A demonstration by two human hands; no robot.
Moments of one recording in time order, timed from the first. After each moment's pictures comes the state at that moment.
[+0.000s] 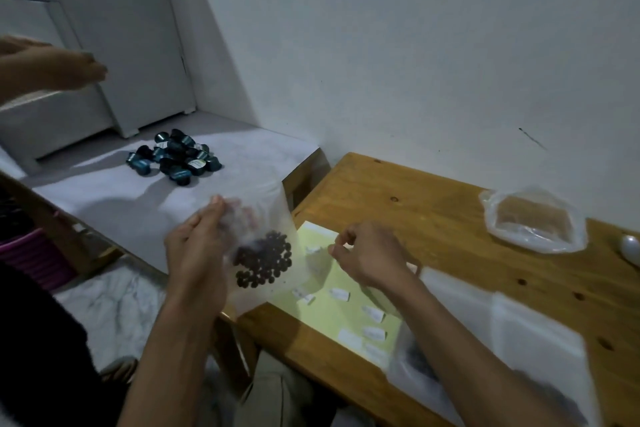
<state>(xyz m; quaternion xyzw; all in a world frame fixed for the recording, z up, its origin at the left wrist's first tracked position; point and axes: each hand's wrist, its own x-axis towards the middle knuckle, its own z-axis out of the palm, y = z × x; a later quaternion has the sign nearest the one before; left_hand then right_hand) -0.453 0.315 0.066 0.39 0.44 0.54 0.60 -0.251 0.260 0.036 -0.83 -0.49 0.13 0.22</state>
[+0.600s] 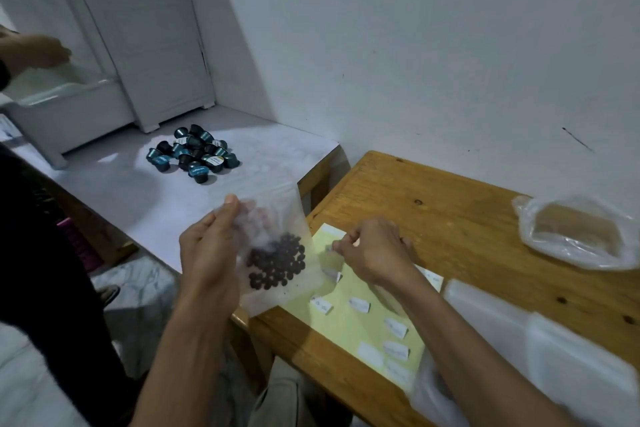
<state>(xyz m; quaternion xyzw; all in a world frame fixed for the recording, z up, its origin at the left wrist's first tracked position) -0.452 0.323 0.071 0.37 0.45 0.55 0.60 -0.258 0.292 0.031 -0.82 -0.48 0.18 0.24</state>
